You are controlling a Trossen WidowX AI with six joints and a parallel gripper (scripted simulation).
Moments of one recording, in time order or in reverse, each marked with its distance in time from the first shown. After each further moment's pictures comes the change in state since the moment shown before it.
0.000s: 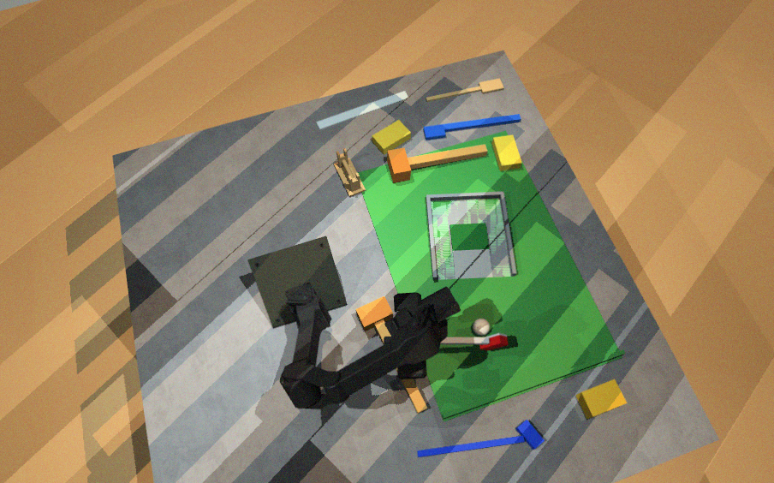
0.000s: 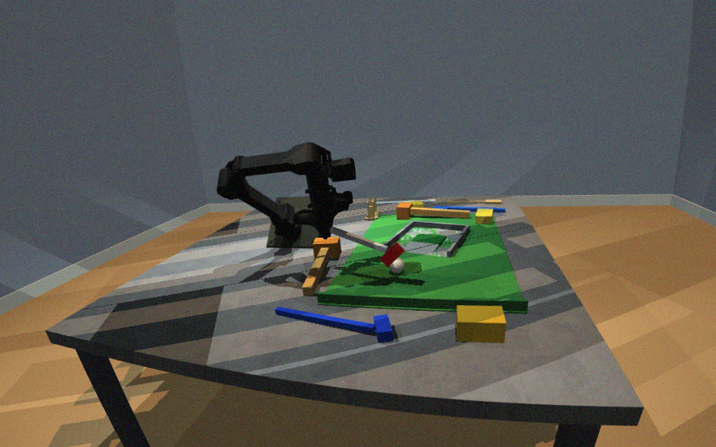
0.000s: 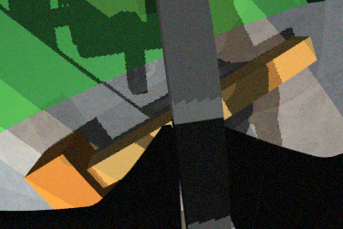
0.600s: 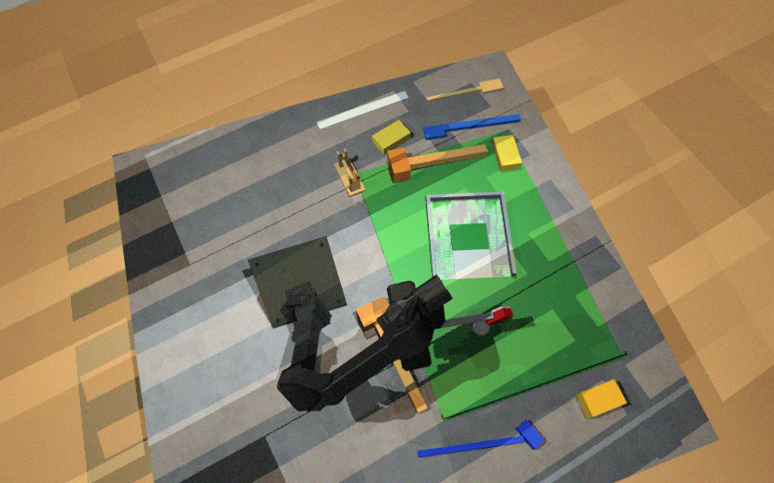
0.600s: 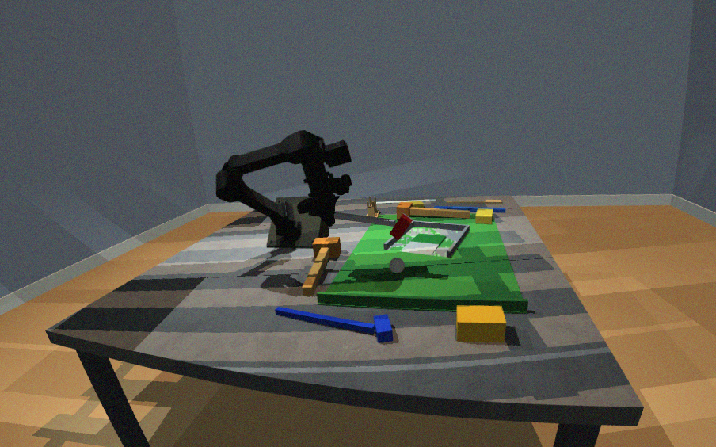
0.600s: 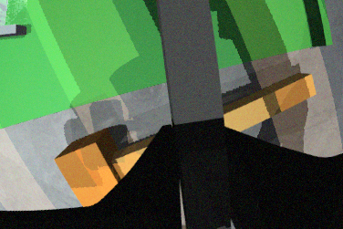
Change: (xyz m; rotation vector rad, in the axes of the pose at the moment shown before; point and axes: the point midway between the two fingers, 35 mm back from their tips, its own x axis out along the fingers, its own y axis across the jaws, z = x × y) arm -0.032 0.018 0.005 -0.137 -0.124 0.065
